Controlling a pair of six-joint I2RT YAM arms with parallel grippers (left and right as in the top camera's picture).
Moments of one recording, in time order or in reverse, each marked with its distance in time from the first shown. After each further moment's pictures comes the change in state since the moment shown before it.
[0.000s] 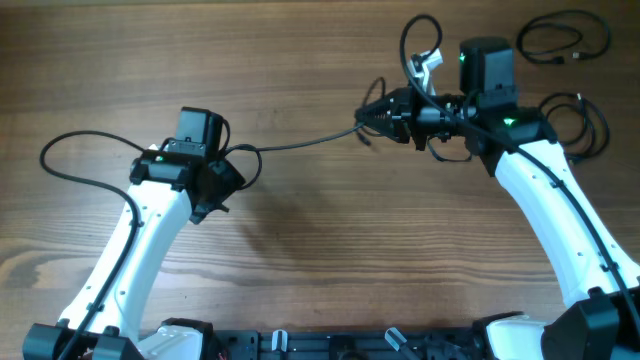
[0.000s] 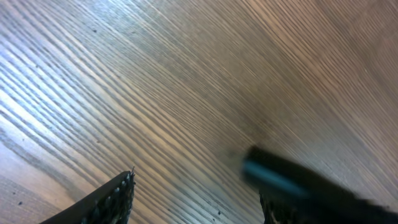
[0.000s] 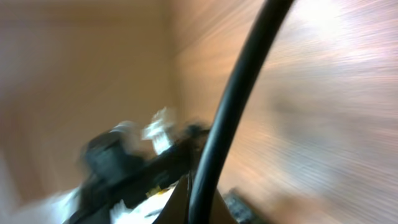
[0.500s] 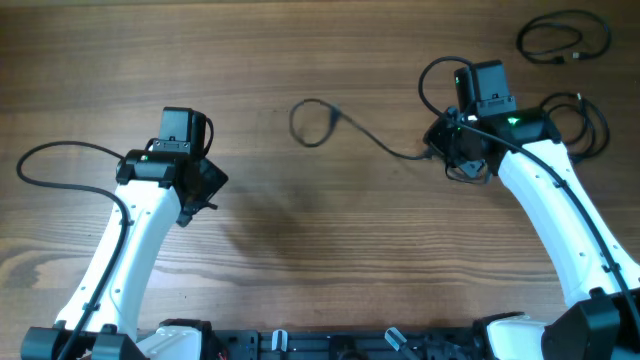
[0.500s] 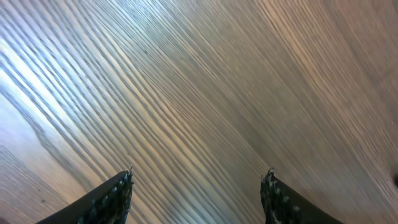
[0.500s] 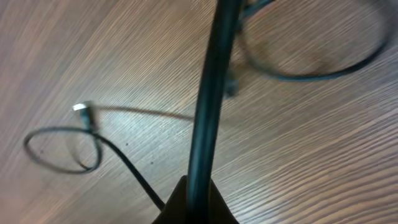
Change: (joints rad) left arm 0.069 0.000 0.000 -0.020 -0.076 -0.060; right arm -0.011 -0.001 0.000 -0.397 0.887 0.026
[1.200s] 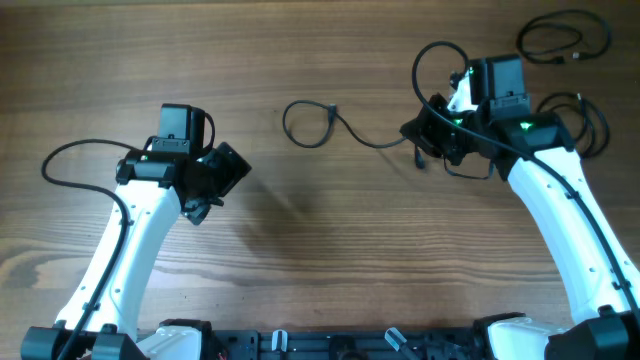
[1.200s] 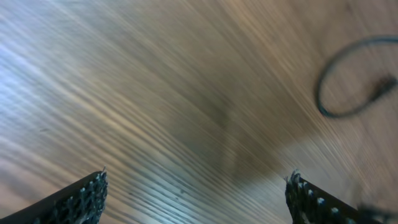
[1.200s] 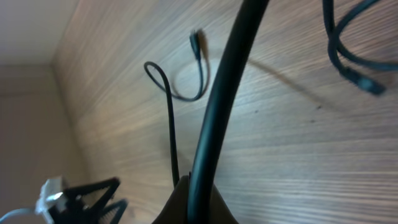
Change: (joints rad) left arm 0.000 0.001 0.000 0.072 0.304 0.085; right arm -0.023 -0.050 0.006 0.137 -0.469 -0.147
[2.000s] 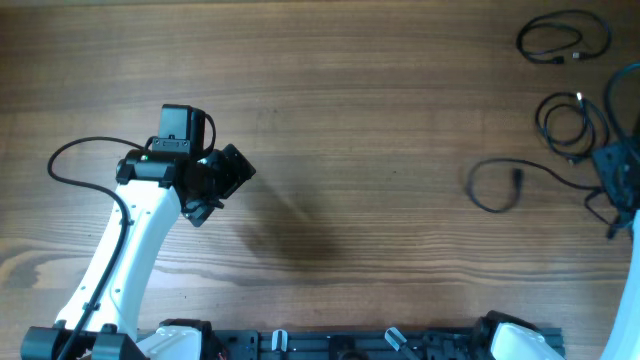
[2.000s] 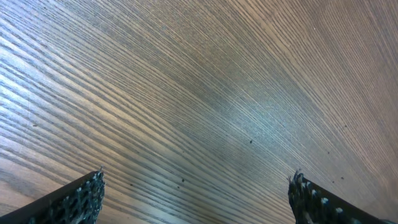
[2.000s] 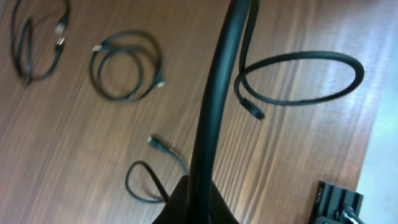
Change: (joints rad) left arm 0.000 0.000 0.000 -0.019 0.042 0.053; right arm -0.523 -0.202 0.286 -0.628 0.858 0.092
